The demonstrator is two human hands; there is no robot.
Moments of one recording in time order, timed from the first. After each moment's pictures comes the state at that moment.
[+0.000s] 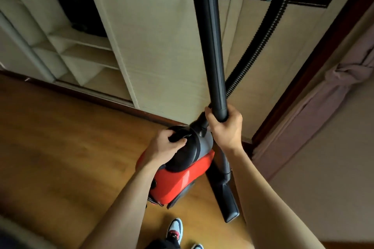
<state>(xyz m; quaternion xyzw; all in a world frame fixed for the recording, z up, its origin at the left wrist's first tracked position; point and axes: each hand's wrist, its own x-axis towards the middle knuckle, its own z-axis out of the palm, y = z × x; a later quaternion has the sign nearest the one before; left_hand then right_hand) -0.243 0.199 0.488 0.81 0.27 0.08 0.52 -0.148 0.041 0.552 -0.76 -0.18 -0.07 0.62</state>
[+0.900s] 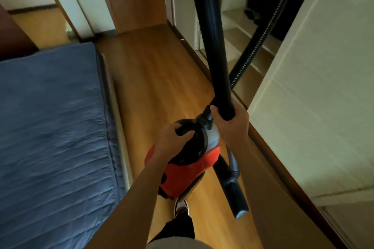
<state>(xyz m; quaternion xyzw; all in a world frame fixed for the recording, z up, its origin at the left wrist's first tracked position) -0.433 0.485 0.493 0.66 0.58 0.24 0.41 -0.254 0.458 0.520 -0.65 -0.47 0.18 0.57</state>
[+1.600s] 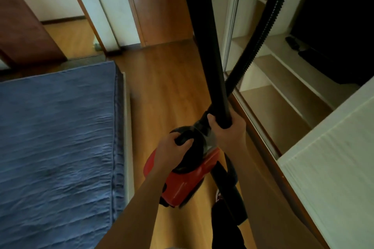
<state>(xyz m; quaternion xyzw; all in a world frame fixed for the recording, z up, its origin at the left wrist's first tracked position) -0.438 0.779 0.498 0.65 0.63 0.28 0.32 -0.259 0.780 0.528 -0.59 -0.52 0.26 0.55</state>
